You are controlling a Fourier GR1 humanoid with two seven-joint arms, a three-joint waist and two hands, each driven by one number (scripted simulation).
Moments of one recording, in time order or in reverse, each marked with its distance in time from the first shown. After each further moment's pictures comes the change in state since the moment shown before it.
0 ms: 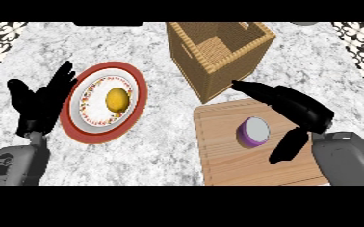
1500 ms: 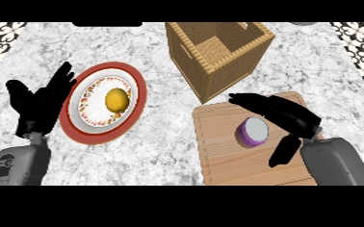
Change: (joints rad) left arm -0.001 -0.055 0.073 -0.005 -0.064 -0.052 0.009; right arm 0.043 0.046 -0.006 0.119 0.248 -0.020 -0.224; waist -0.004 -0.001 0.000
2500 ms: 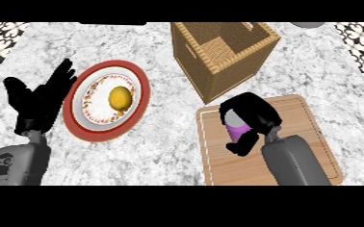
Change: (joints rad) left arm -0.012 -0.009 0.011 -0.027 -0.009 -0.022 0.021; right arm -0.045 0.215 0.031 0.112 0.245 -0.216 0.234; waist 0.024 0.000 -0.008
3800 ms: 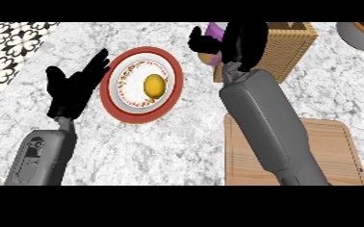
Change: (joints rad) left arm -0.106 -0.056 -0.124 0.017 -0.023 -0.058 0.006; right arm -0.563 0.104 -0.024 0.115 0.068 -0.778 1.077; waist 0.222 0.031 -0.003
